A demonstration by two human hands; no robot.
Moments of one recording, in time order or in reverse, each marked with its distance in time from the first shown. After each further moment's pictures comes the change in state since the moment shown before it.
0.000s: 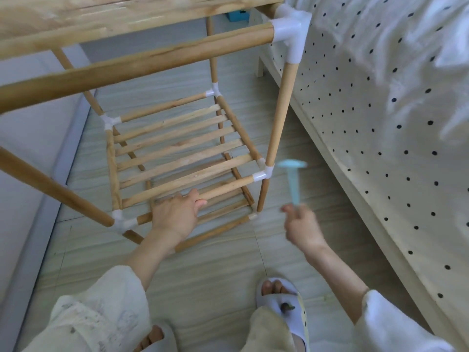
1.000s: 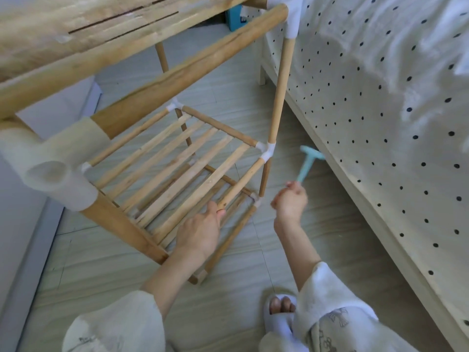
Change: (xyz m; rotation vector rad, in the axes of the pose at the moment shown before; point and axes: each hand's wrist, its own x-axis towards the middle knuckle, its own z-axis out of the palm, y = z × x) left_hand 0.001 0.031 0.004 -0.212 -0.008 0.033; right_hand 0.080 -0.019 0.078 0.568 0.338 -0.015
